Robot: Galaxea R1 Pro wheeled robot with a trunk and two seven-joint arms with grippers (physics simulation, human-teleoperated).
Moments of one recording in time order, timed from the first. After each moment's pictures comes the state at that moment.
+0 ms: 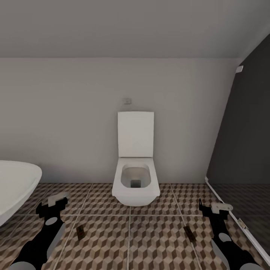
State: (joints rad) left arm -0.45 0.17 -0.01 -0.82 0.15 -0.03 0.50; right arm -0.50 -0.22 0.08 -0.48 -0.07 -0.47 -0.26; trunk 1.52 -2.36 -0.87
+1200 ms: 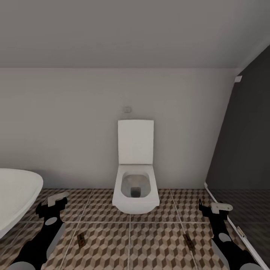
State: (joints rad) left arm -0.45 0.18 -0.01 -0.82 0.15 -0.03 0.50; right arm -0.50 -0.22 0.09 -0.48 -0.07 -0.47 -0.26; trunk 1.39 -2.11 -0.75
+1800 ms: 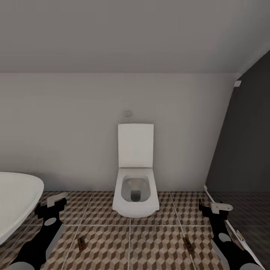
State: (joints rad) left arm -0.45 0.18 -0.01 -0.81 0.15 -0.03 0.50; right arm -0.50 -0.22 0.09 -0.48 -0.07 -0.47 -0.26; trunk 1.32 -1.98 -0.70
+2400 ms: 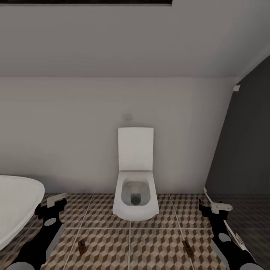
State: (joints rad) left arm -0.45 0.18 -0.01 -0.80 0.15 -0.03 0.50; right arm -0.50 -0.22 0.09 -0.48 -0.07 -0.47 -0.26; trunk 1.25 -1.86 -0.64
